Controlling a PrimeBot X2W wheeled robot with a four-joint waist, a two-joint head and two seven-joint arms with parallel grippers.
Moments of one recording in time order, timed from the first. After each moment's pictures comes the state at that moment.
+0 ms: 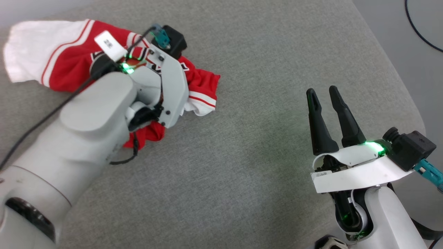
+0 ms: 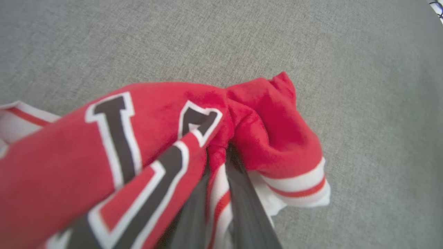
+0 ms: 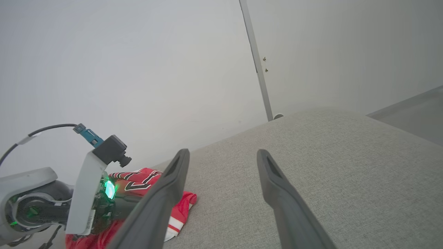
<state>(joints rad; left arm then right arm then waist) -1.24 0.41 -1.18 0.78 -1.01 -0.13 0.47 -0.36 -0.05 0.26 0.08 0.60 0.13 -0.26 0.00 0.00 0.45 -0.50</state>
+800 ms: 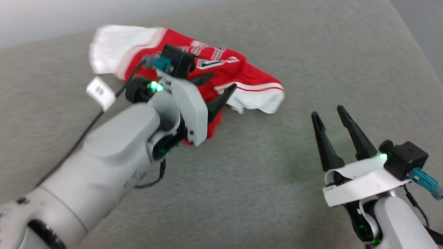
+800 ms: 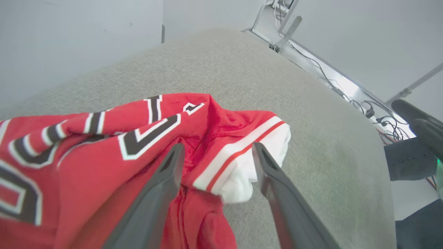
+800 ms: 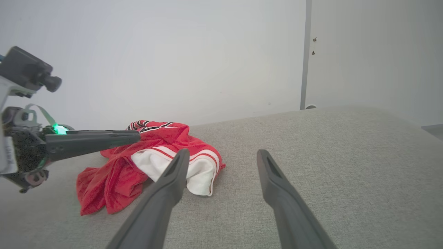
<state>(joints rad) -1.14 0.39 -1.20 0.65 -1.19 -0.13 0.00 -0.33 -0.16 0.27 0.17 0.44 0.13 -0.26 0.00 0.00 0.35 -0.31</state>
